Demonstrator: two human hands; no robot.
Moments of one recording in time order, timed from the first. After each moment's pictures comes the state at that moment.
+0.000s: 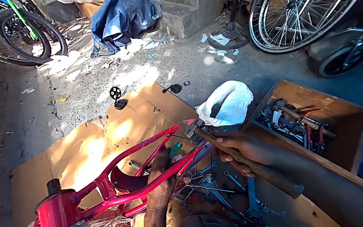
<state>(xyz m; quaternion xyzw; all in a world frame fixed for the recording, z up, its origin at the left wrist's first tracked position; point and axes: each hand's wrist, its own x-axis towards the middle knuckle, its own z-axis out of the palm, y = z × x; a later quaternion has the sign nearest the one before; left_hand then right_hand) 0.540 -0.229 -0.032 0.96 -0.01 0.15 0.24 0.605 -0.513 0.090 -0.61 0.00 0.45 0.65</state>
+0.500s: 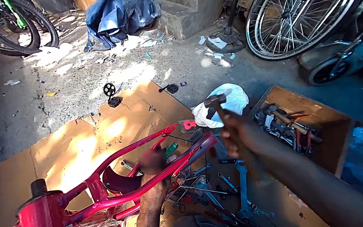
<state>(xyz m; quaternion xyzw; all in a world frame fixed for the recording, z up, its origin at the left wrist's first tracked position) 0.538 -0.229 -0.034 0.96 0.00 0.16 0.23 0.617 -0.508 0.104 -0.66 0.05 0.29 0.69</state>
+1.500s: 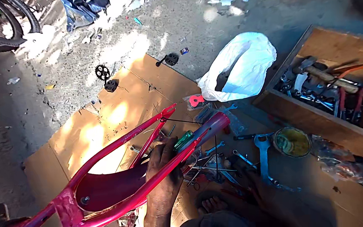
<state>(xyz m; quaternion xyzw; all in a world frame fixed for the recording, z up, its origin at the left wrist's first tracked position) 0.530 -0.237 -0.021 0.96 -0.06 0.15 0.24 0.417 -0.561 -0.182 -0.95 -0.02 0.21 0.23</state>
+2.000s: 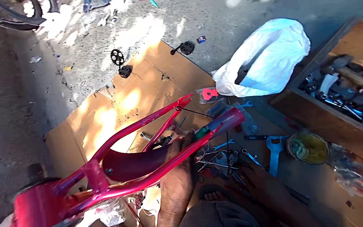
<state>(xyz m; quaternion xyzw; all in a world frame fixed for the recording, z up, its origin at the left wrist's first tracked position) 0.512 -0.255 -0.010 0.98 -0.03 0.17 0.14 0.471 -0.532 -0.164 -0.95 -0.19 0.10 0.25</state>
